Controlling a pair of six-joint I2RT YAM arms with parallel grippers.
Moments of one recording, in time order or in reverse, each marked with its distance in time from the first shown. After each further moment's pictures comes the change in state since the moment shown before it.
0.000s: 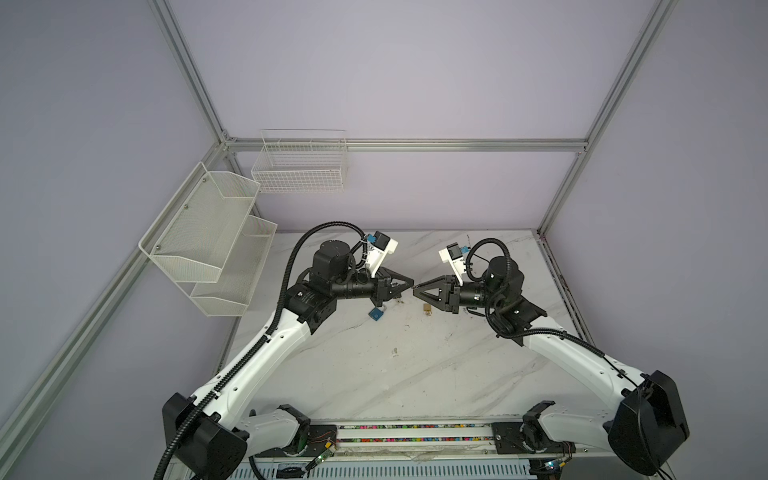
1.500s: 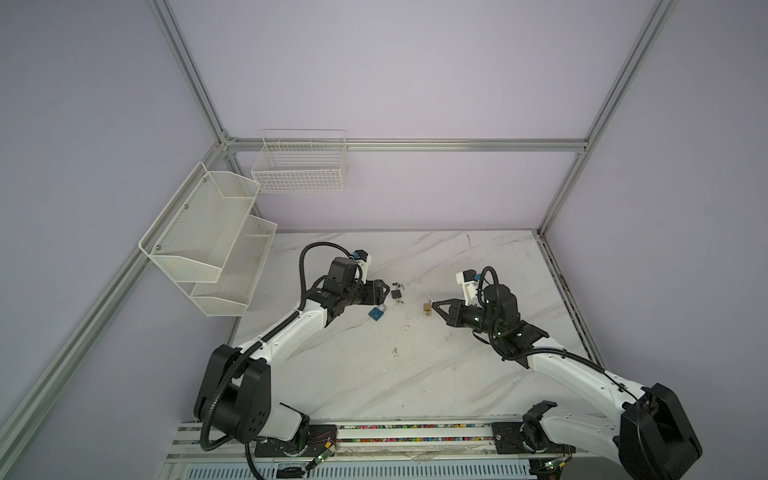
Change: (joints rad) left arm 0.111 0.249 -0.203 0.046 -0.534 -0.059; right arm -0.006 -0.100 -0.268 -0.170 0.528 0.089
